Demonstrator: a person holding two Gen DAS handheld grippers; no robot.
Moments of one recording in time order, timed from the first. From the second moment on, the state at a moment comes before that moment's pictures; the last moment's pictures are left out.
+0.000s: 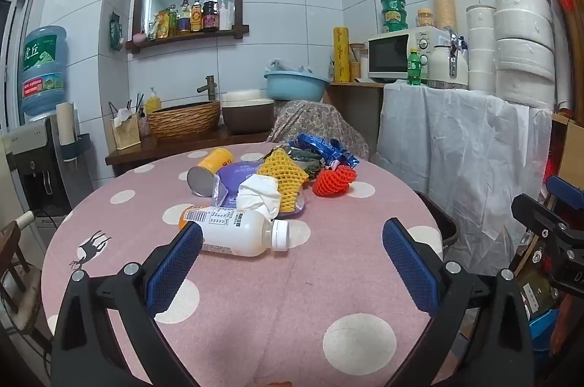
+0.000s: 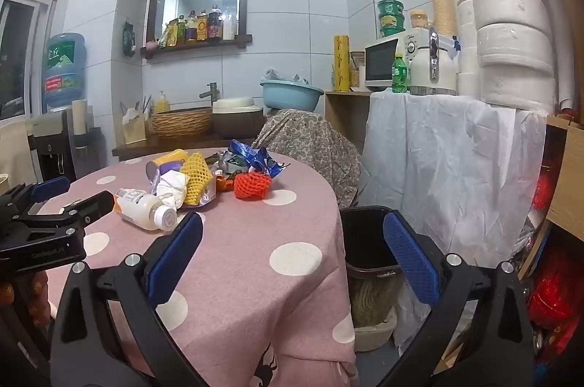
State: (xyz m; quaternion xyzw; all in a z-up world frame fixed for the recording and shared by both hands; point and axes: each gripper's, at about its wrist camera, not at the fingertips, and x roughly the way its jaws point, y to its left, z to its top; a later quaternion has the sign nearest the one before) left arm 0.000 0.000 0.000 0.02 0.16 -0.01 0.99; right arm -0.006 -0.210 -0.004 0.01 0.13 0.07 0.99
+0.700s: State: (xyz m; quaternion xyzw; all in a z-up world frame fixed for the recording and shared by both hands) left arm -0.002 -0.002 0.001 0.03 0.16 -0.01 0.99; right arm -0.004 -0.213 -0.002 0.02 0.13 0.07 0.99
